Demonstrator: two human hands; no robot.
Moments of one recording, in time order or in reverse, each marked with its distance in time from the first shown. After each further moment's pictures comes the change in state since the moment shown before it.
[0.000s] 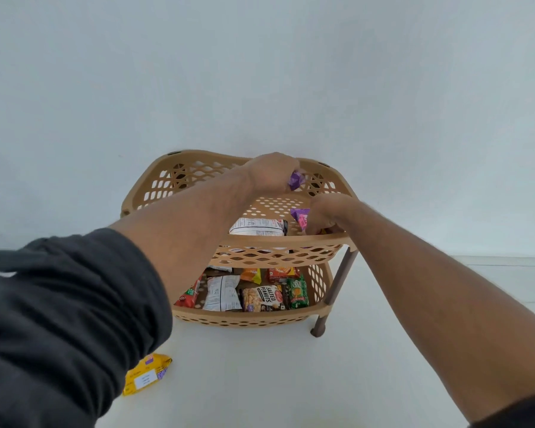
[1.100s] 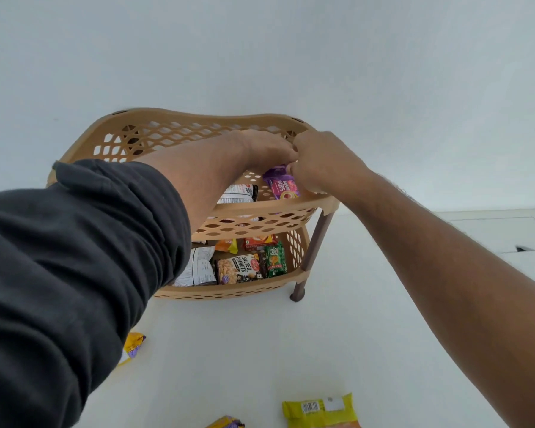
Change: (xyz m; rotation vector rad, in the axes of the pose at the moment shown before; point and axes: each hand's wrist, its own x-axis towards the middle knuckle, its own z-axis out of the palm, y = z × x) left_hand 0.046 0.022 0.048 0.299 -0.189 0.401; right_hand -0.024 0.029 0.007 0.184 0.544 -0.082
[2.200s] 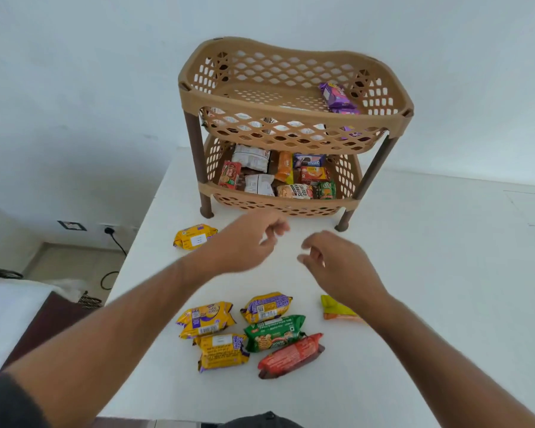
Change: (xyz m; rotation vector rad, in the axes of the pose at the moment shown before) left_hand -0.299 0.208 0.111 -0.996 0.293 -0.422; right_hand -0.250 -0.025 0.153 0.307 -0.095 -0.293
